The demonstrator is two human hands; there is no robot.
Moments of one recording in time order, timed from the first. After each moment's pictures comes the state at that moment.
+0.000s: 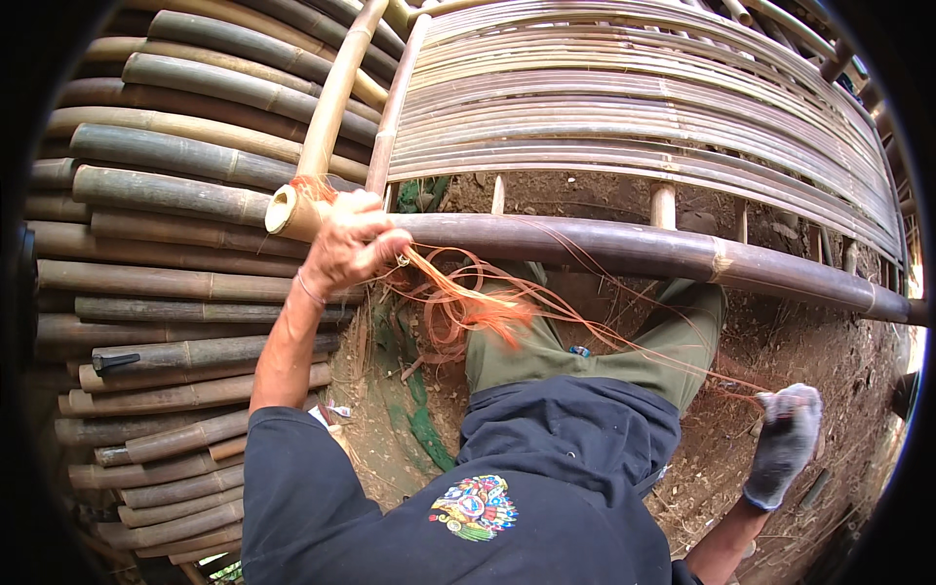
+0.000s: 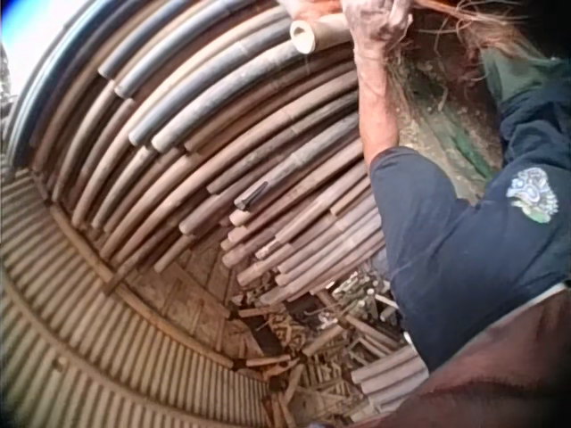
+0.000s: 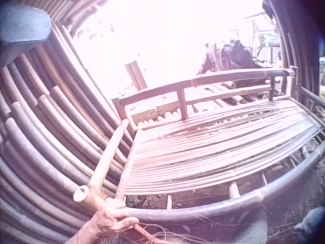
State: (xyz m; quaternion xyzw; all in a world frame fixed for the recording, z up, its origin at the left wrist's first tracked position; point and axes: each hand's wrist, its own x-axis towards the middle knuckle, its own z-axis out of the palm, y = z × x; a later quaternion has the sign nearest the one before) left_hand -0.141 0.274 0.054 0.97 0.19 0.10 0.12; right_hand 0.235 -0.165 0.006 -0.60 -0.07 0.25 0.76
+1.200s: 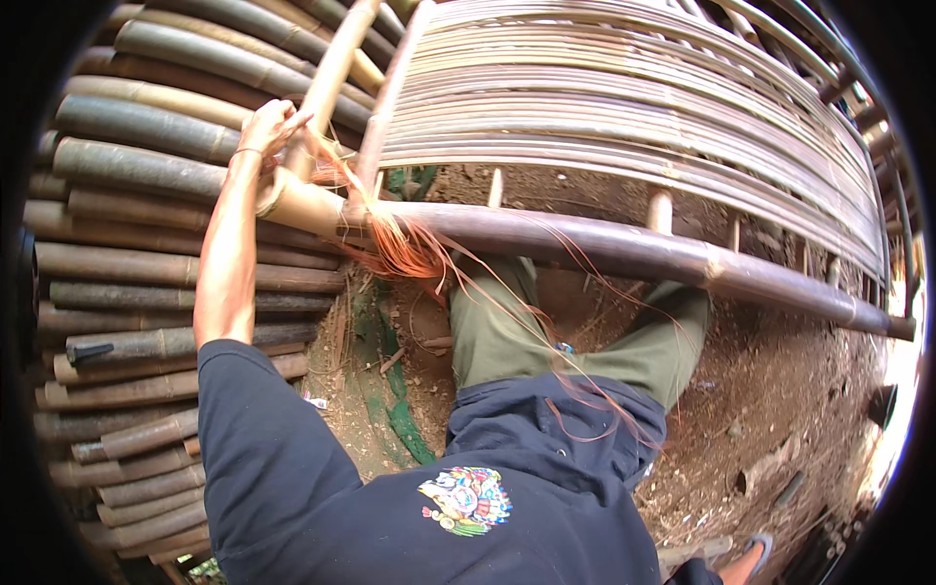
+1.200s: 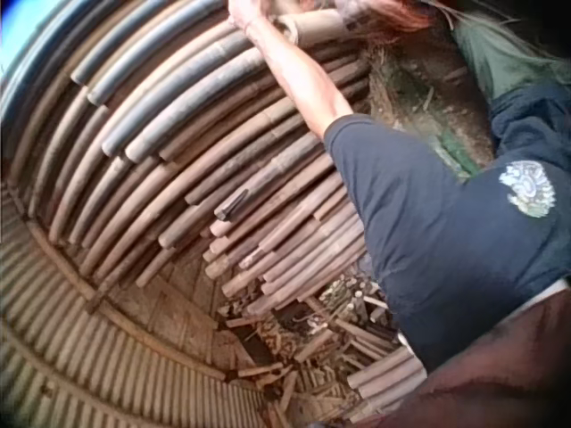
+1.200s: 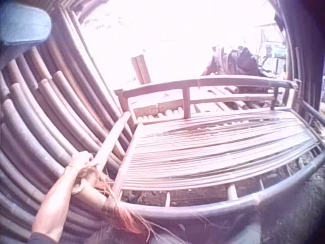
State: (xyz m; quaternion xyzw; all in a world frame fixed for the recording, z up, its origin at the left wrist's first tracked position) left_hand -0.206 0.491 0.055 0.85 0.52 -0.01 -0.07; right_hand 0.344 -0.553 -0.058 -0.92 0.31 0.22 -0.10
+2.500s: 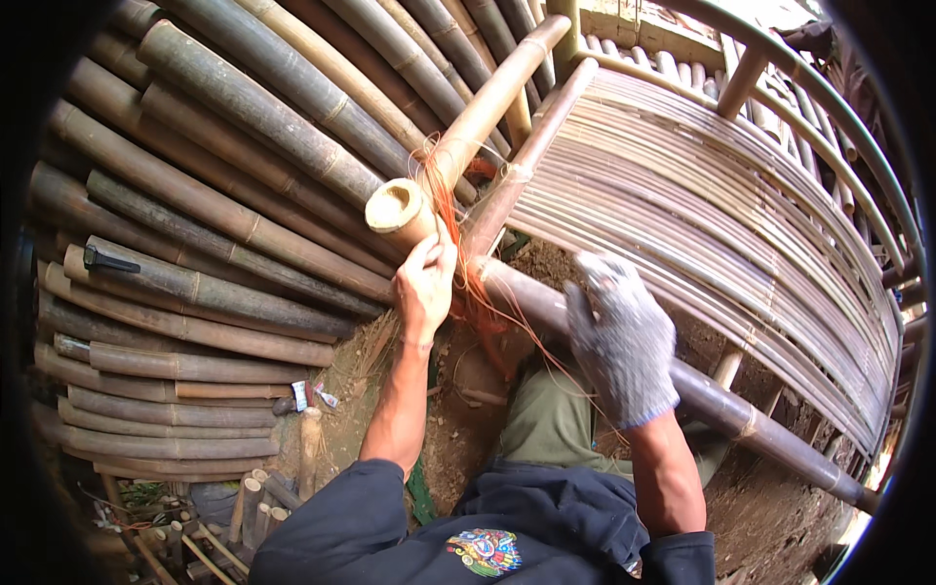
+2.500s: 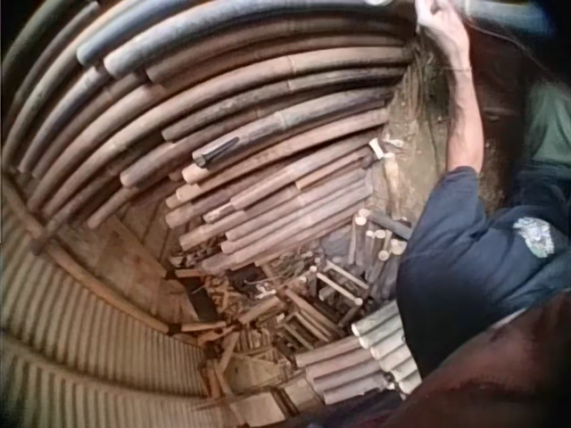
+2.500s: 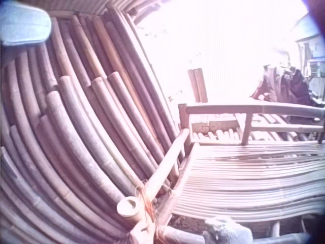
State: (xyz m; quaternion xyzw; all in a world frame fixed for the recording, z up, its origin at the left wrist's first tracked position) left_hand -0.212 0.290 -0.058 0.59 0.63 0.46 0.21; right_hand 0.031 0.213 0.045 -0.64 -0.69 0.08 0.33
